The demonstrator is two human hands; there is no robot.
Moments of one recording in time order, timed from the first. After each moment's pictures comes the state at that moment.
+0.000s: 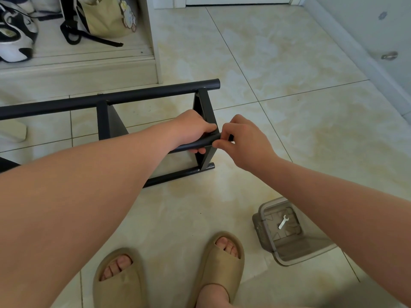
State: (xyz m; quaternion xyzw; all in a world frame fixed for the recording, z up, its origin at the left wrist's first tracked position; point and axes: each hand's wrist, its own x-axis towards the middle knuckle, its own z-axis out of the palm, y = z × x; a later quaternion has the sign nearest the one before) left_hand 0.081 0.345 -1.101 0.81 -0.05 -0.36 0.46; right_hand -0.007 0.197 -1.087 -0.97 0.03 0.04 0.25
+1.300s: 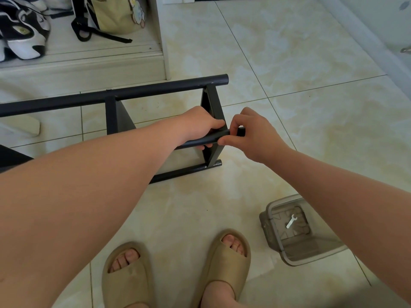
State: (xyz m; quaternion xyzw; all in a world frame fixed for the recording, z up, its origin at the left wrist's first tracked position) left_hand 0.081 0.347 -1.101 0.82 -0.06 -0.36 0.45; right_hand 0.005 0.185 -1.093 -0.94 0.03 0.06 0.32
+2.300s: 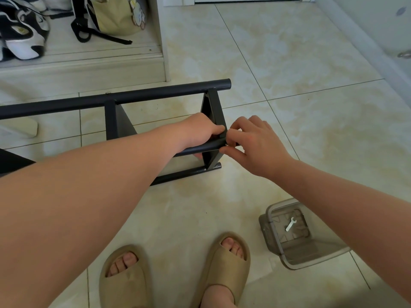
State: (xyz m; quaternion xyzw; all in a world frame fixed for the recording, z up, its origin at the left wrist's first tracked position) left_hand 0.074 0.349 -1.099 0.81 -0.05 -0.38 0.43; right_hand -0.014 0.182 -1.095 -0.98 -0.17 -0.05 0.12
